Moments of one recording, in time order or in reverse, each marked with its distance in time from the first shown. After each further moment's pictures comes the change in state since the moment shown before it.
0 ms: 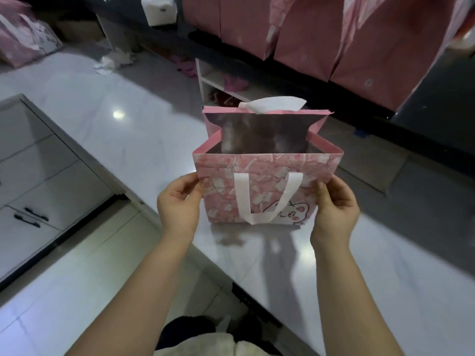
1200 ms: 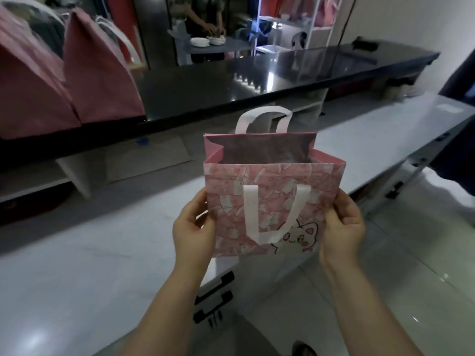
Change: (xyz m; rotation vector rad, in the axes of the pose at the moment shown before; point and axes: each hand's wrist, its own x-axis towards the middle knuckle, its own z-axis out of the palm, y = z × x) left_hand -0.120 0.054 0.046 -0.172 -1.309 0.030; right_hand -0.263 -0.104 -0.096 -0.028 1.075 -0.540
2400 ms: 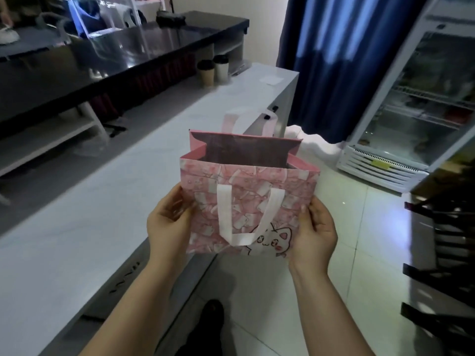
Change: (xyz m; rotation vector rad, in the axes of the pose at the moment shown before) left_hand -0.007 -0.059 0.638 -0.134 -0.416 -0.093; right_hand 0.401 -0.097 -0.411 -0.093 0.567 -0.104
